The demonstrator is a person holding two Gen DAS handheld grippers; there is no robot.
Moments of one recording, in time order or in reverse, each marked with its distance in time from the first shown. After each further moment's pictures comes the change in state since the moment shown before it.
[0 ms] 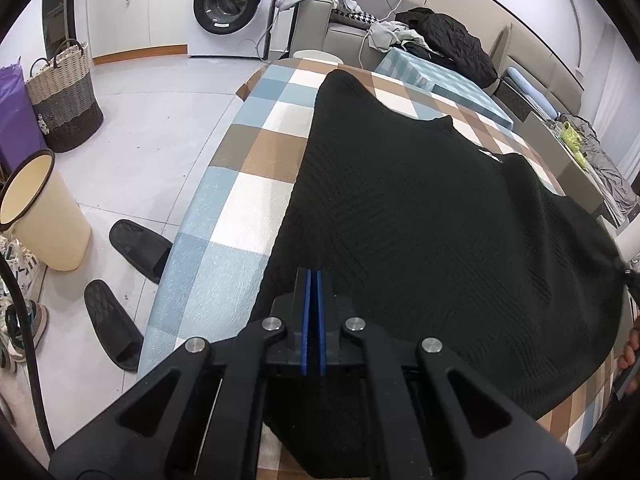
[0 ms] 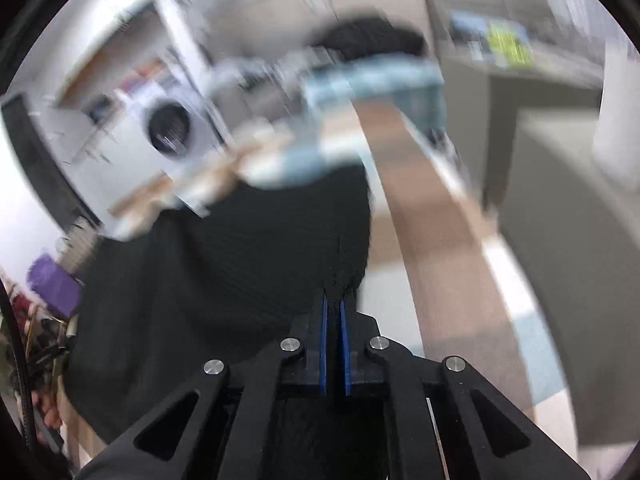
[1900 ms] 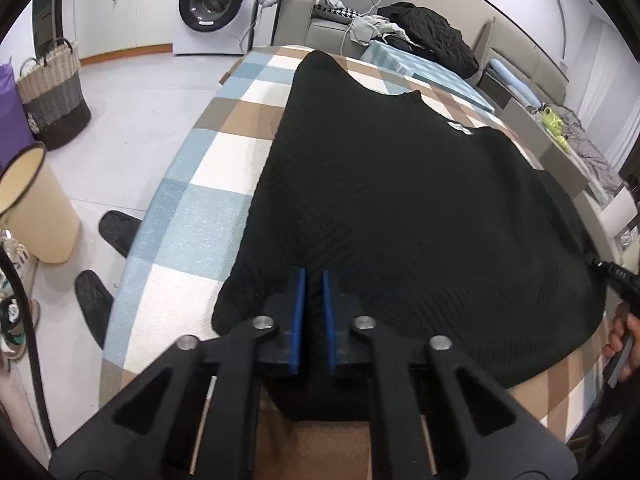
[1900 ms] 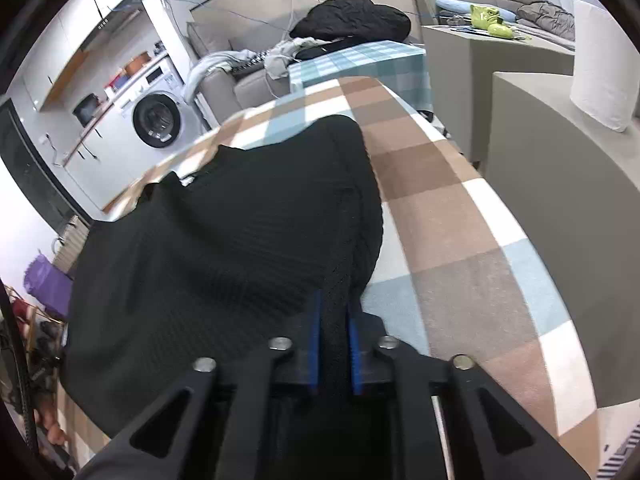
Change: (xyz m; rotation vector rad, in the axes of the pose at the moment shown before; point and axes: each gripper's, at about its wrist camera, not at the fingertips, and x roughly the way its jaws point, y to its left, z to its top) left arm -0.017 -0.014 -0.046 0.049 0.001 -0.045; right arm 0.006 -0.009 -0.034 0.052 0.122 -0.064
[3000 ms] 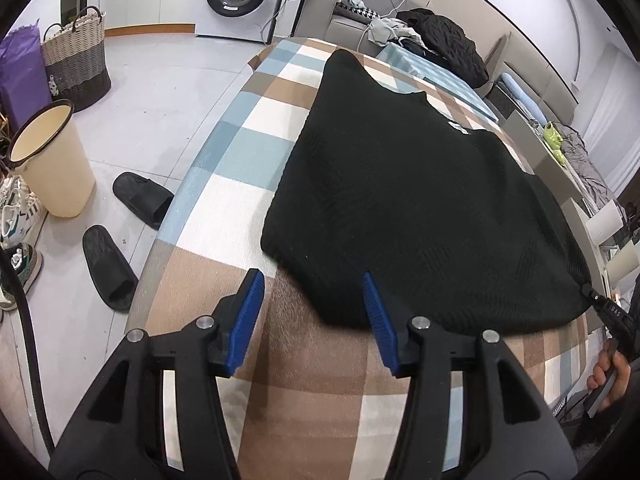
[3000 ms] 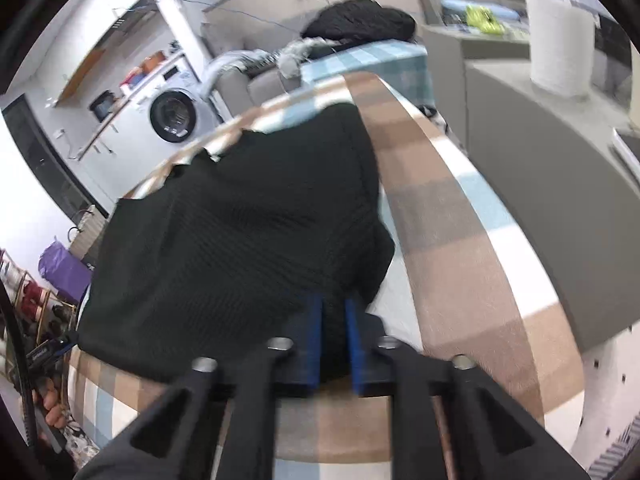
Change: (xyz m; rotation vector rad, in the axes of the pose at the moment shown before) left arm -0.064 0.020 -0.051 -0.117 0.020 -0.016; right arm -0.058 -0.015 -0.050 -0.019 -0.010 0.058
